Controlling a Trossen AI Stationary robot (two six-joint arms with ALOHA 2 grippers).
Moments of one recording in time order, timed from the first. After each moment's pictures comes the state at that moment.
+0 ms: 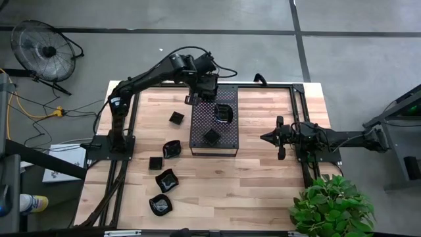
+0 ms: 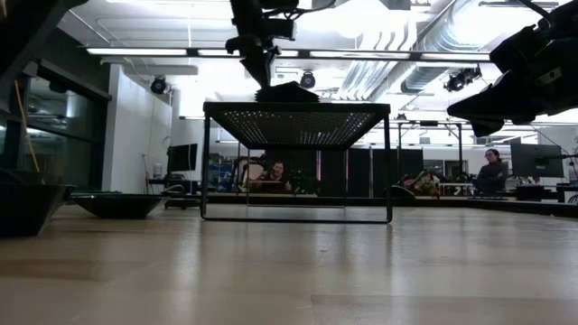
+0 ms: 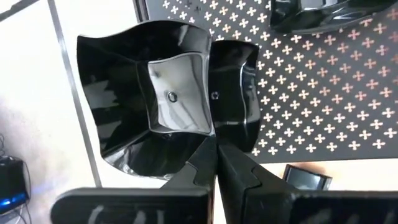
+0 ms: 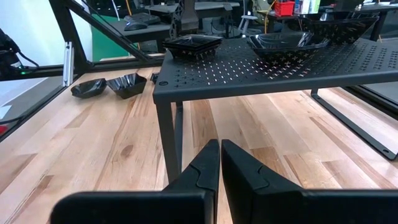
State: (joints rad) left arm 0.42 1.93 2.15 -1.33 -0.19 0.70; right arm -0.05 0.20 0.01 0.03 0.01 0.09
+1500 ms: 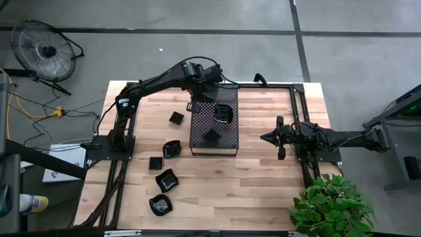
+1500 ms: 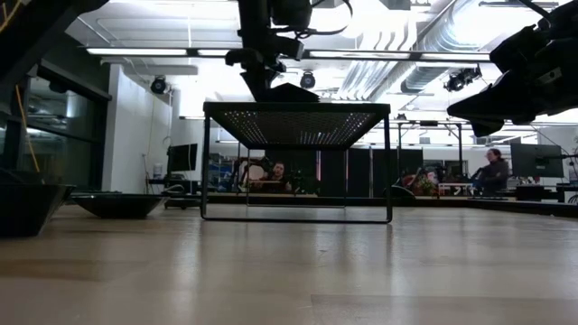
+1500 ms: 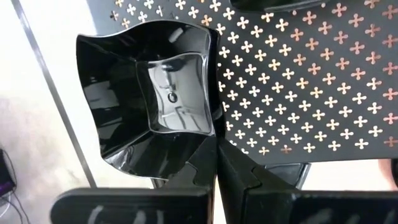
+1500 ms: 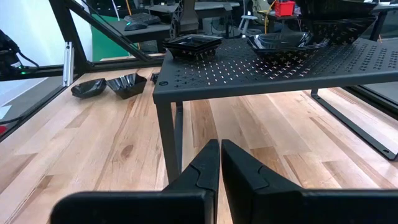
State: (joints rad) left arm 0.37 2.01 2.14 -1.41 -0.23 0.66; right arm -0.05 0.20 0.01 0.03 0.01 0.09
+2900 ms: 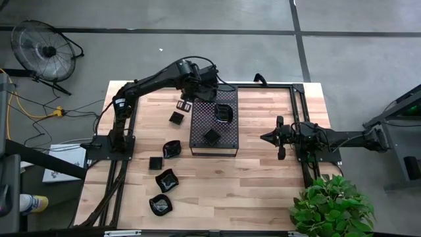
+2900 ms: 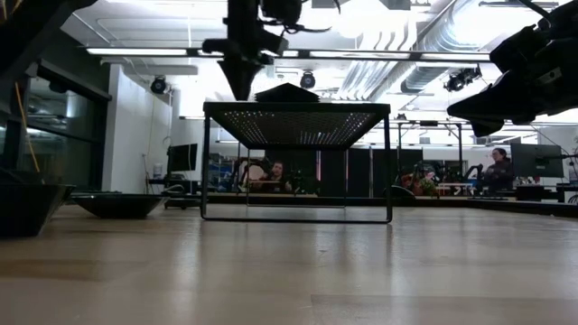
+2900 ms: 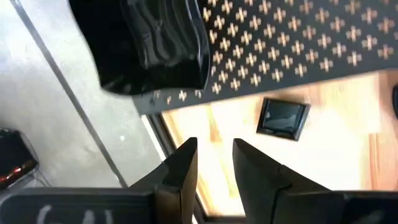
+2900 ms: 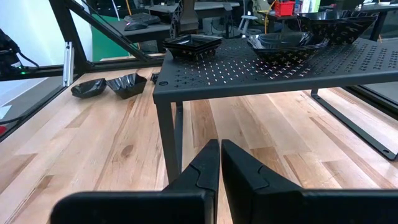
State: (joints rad) left arm 0.37 1.98 2.15 -1.57 -0.32 0.71; right arm -0.05 0.20 0.01 0.03 0.01 0.09
